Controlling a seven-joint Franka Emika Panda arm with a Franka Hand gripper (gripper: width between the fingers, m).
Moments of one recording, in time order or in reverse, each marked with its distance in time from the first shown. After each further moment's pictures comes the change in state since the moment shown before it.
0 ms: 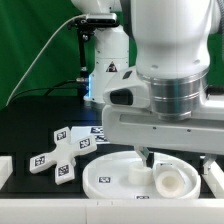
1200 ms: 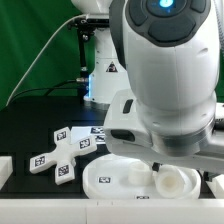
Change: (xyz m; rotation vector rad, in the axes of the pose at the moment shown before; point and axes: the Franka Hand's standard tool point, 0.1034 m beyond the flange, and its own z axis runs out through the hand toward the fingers) arm 0.001 -0.011 0.011 -0.096 -0.311 -0.023
